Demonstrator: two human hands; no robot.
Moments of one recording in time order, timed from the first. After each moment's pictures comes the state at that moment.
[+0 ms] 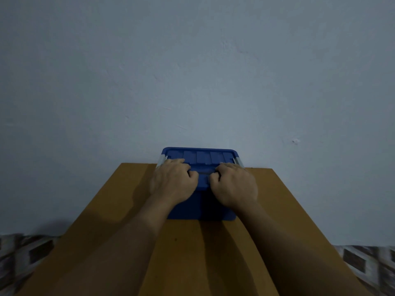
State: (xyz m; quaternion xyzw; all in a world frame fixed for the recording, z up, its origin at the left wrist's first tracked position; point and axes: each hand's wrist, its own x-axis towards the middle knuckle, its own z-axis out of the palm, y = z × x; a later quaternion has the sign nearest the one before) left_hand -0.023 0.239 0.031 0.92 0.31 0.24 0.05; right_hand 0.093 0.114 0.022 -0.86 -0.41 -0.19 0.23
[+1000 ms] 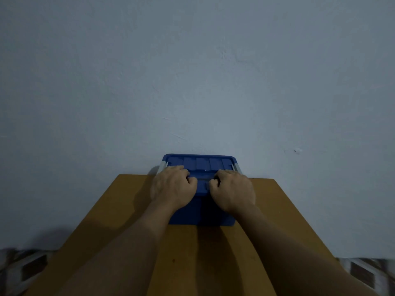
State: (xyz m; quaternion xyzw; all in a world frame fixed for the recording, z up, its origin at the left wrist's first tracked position) left_hand 0.008 0.270 0.025 0.91 0.30 0.28 0.06; right_hand 0.126 0.140 0.023 -0.85 -0.43 -0.22 0.23
